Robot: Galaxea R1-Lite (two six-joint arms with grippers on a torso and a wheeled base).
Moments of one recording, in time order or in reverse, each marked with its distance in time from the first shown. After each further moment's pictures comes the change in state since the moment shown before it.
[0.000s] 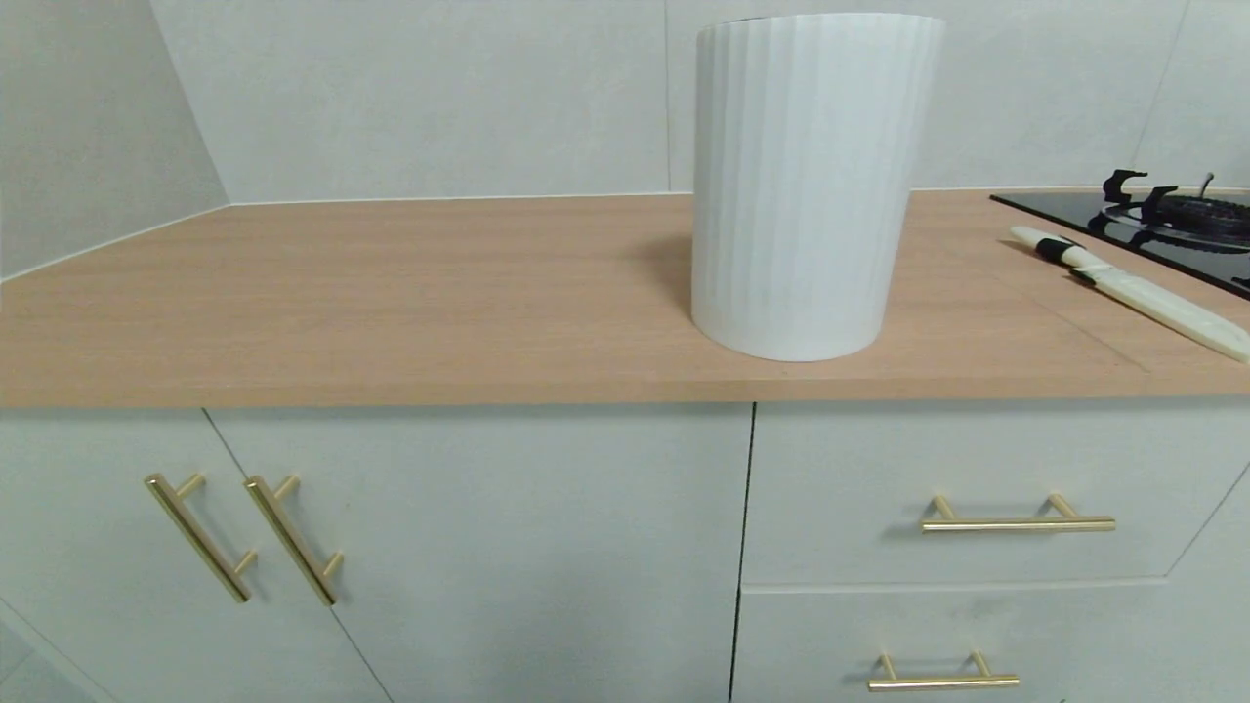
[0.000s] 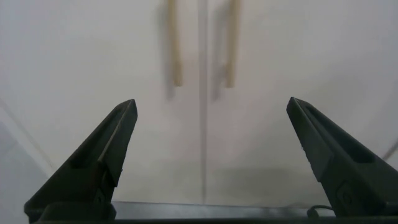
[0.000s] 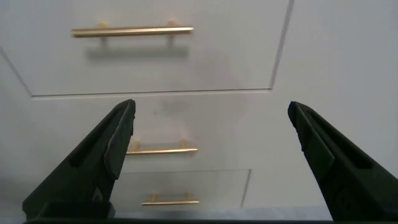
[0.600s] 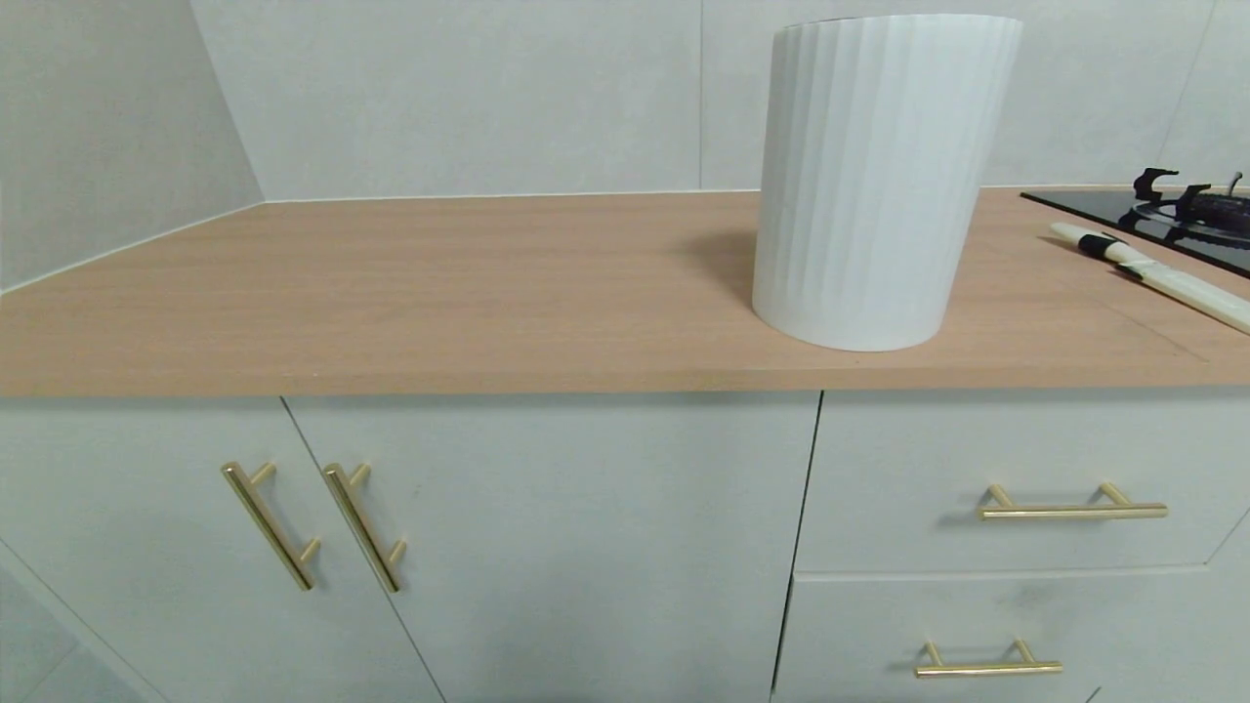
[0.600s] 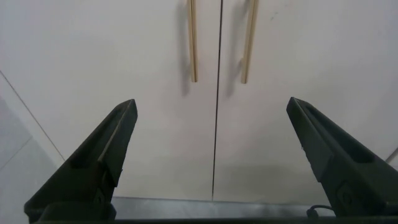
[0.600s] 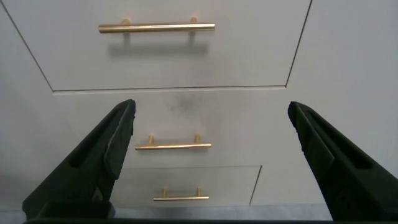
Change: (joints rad) left arm 0.000 0.000 0.000 0.000 0.000 0.000; right arm 0.000 0.000 0.000 0.000 0.000 0.000
